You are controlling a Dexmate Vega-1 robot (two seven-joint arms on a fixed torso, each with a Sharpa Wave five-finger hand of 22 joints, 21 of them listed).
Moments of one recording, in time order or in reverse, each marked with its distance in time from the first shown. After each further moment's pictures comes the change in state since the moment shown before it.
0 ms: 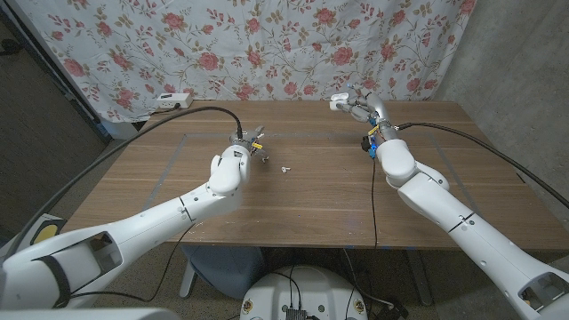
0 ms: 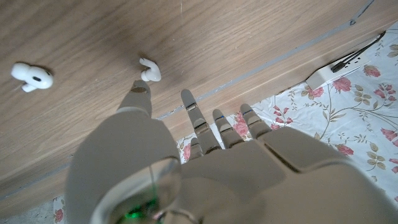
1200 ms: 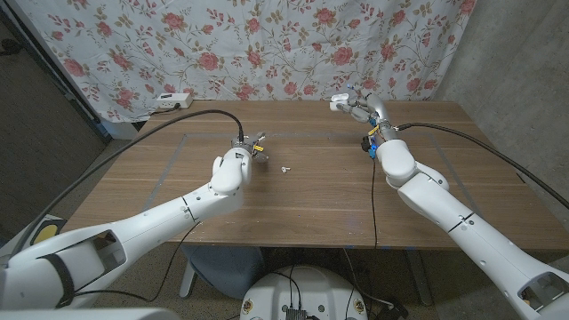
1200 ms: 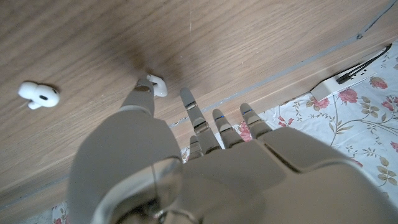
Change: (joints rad) left arm -0.010 -0.015 0.014 0.038 -0.030 -0.003 -0.004; left_hand 0.032 0.018 0.017 -0.008 0.008 0.036 0.000 0.000 0.000 0.039 -0.011 0.000 0.005 0.009 -0.009 0.008 -0.004 0.007 0.000 0.000 0.000; right arm 0.001 0.001 0.000 0.007 0.006 0.003 0.002; right_hand 0.007 0.004 -0.004 0.004 0.005 0.004 -0.004 0.000 0.000 0.000 0.000 0.000 0.000 0.000 0.000 -0.011 0.014 0.000 0.000 0.000 -0.001
